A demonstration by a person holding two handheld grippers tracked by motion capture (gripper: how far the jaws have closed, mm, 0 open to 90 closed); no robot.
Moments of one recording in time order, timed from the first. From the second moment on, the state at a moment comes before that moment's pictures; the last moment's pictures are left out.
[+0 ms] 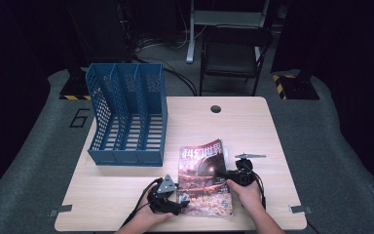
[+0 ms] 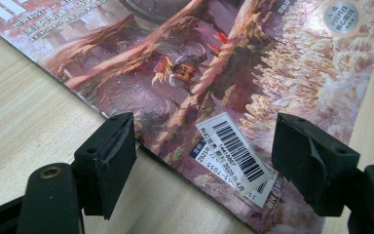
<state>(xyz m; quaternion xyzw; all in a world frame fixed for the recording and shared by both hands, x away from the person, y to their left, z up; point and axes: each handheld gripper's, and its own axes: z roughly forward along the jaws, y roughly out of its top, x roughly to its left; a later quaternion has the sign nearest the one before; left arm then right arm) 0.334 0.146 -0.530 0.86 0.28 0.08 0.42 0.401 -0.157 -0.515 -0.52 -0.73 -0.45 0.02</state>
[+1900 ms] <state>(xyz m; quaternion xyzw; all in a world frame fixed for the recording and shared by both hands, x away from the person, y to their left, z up) 0.381 0.138 -0.526 0.84 0.34 0.02 0.42 0.359 -0.135 -0.481 -0.43 -0.73 -0.52 -0.08</state>
